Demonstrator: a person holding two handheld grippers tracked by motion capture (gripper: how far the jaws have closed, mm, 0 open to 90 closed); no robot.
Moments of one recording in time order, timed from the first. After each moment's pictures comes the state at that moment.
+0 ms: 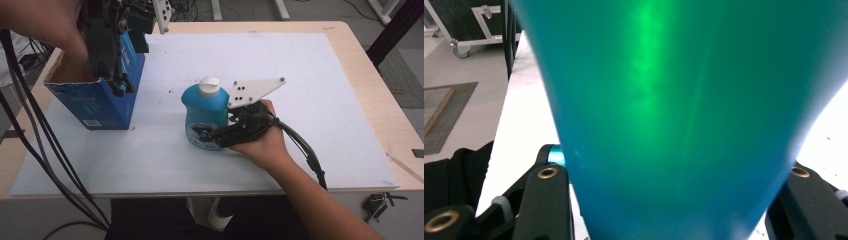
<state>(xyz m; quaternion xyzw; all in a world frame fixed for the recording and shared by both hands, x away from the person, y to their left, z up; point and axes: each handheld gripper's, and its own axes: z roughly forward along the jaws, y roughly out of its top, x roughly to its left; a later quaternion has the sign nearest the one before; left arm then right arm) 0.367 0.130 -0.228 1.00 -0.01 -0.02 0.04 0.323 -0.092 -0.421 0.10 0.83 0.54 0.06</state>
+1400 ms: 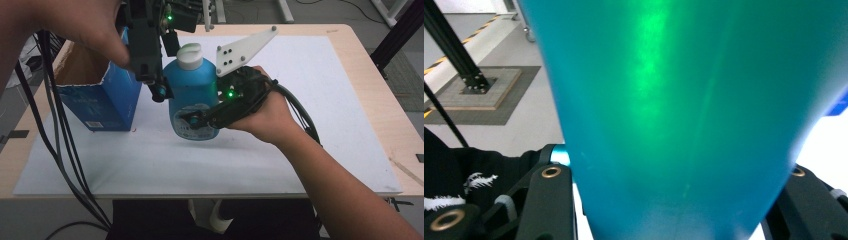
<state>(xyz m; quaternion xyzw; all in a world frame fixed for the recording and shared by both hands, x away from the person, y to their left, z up) 0.354 0.077 -0.214 1.00 0.01 -0.03 0.06 0.340 -0.071 -0.344 0.00 0.85 0.53 -0.01</state>
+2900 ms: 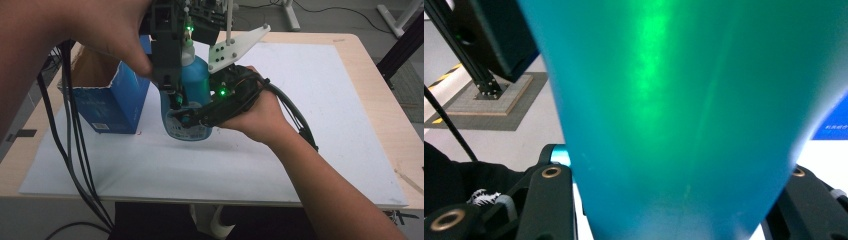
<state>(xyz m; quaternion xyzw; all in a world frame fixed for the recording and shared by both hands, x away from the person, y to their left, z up) 0.349 0.065 -0.214 1.00 0.02 -0.02 0.03 0.348 -0.050 -0.336 -0.01 0.84 0.53 -0.03</state>
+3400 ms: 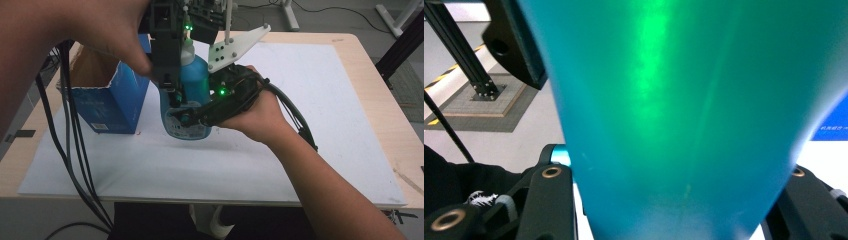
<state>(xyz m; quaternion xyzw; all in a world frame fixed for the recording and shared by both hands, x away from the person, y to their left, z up) 0.350 0.065 -0.213 1.00 0.02 -0.02 0.03 0.348 -0.051 -0.336 -0.01 0.84 0.54 -0.03</state>
